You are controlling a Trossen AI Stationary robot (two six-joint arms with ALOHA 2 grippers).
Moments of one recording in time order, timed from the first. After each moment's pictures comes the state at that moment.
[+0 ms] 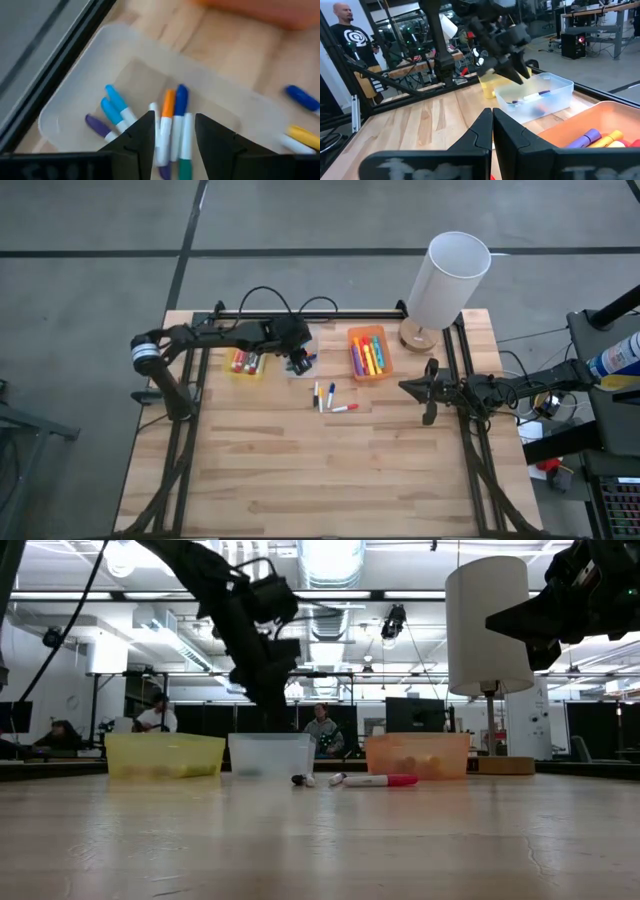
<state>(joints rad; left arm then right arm) 0.40 1.65 1.15 -0.44 -0.18 -0.05 0.19 0.35 0.07 0.27 0.42 0.27</state>
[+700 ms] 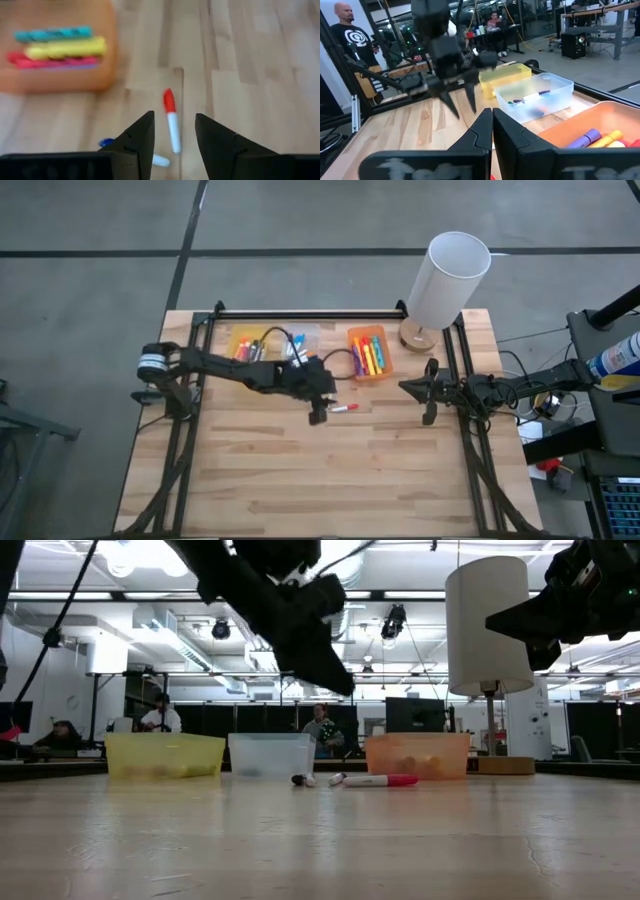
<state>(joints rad) 0.04 1.69 1.14 -0.12 -0.04 -0.03 0.19 0.35 0.07 0.27 0.42 0.27</state>
